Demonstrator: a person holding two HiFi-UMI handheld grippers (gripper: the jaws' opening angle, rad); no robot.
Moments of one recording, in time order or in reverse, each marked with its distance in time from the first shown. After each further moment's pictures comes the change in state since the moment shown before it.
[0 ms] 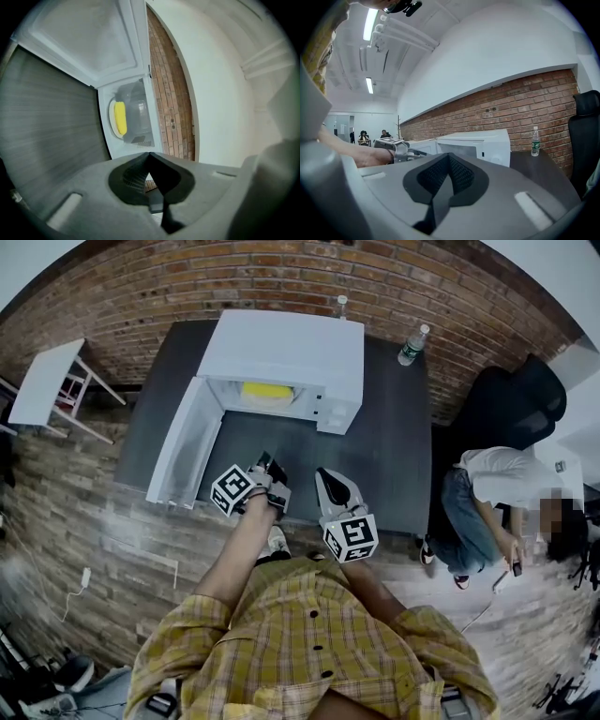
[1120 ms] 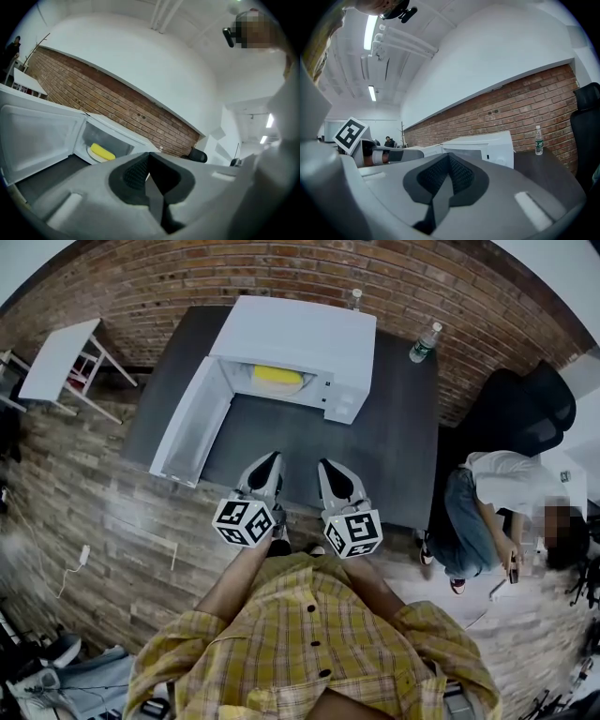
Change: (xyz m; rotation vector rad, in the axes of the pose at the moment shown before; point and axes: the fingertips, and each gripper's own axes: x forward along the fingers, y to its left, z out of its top) left arm -0.087 -0.088 -0.050 0.934 0.017 -0.037; right arm -0.022 0.015 0.016 0.048 -0.052 0.052
